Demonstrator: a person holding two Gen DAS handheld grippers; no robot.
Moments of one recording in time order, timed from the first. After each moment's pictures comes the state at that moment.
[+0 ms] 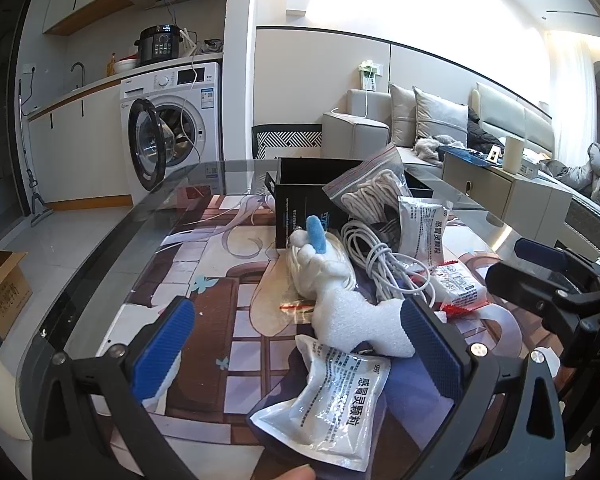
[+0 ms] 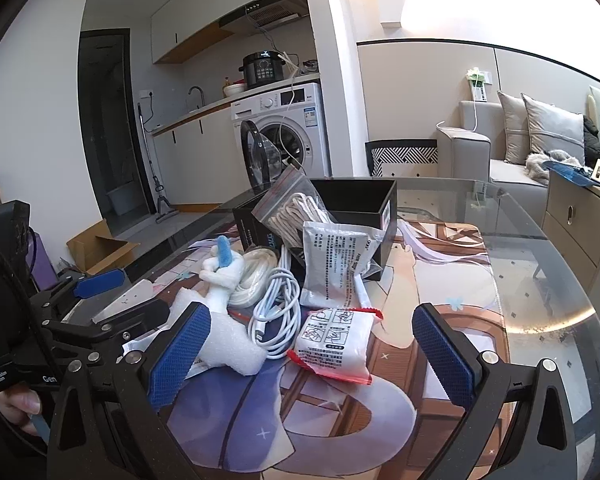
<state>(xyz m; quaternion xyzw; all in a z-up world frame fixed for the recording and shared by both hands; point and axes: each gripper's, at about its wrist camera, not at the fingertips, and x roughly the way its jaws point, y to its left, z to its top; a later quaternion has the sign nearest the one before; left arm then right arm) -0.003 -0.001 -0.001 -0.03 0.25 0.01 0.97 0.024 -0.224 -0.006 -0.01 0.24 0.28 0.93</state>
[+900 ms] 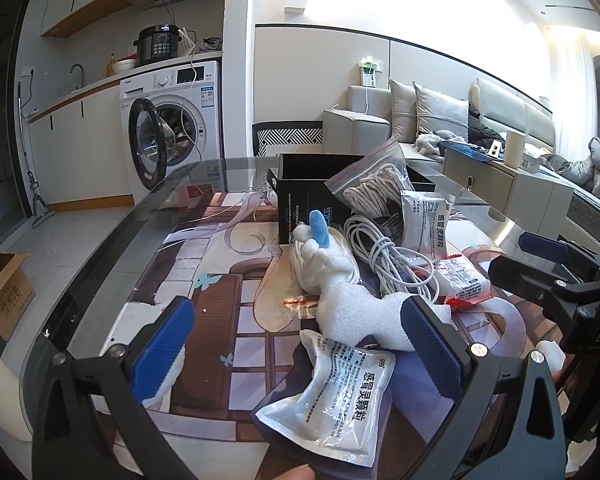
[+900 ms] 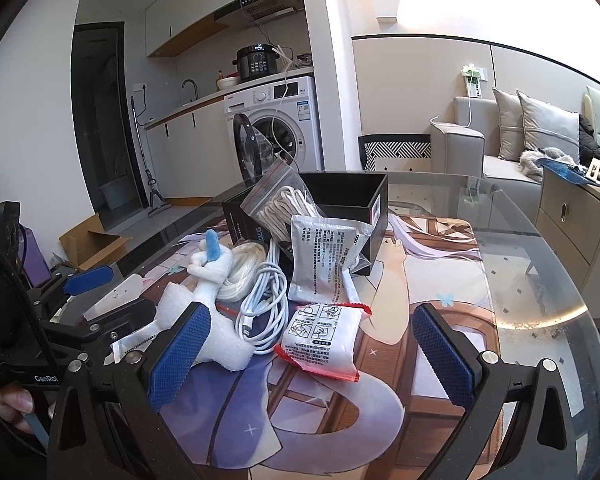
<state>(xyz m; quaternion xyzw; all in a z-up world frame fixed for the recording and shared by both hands) -0.002 0.003 -0.004 -0.03 0.25 0.01 0.97 0.028 -0.225 -0.008 -0.02 0.25 0.27 0.93</state>
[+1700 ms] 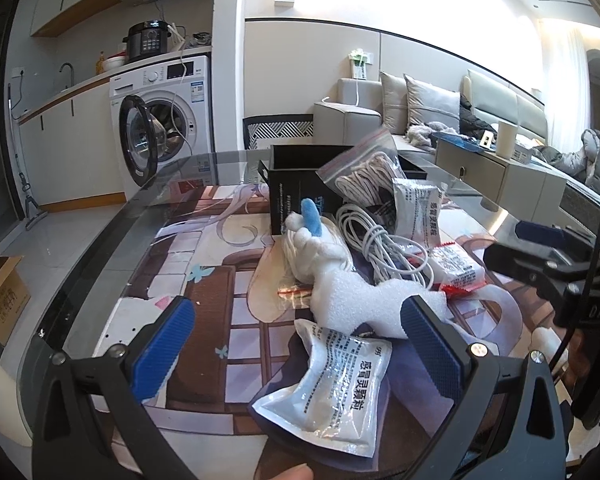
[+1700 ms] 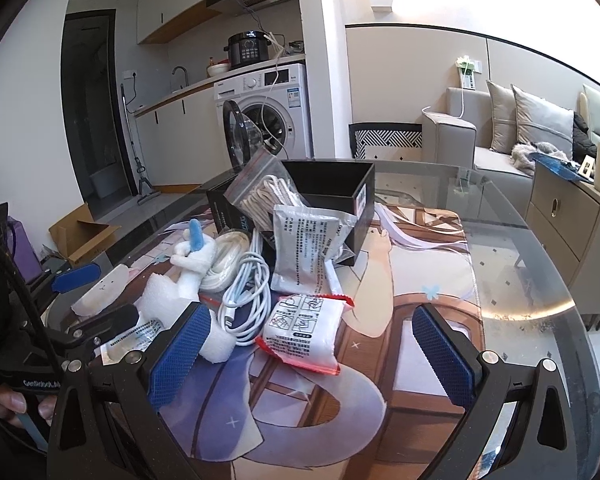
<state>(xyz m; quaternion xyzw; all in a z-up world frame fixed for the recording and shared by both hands) -0.003 0.002 -0.008 -0.02 0.27 -0.01 0.96 0.036 -0.231 -0.007 -0.03 0.27 0.24 0.93</state>
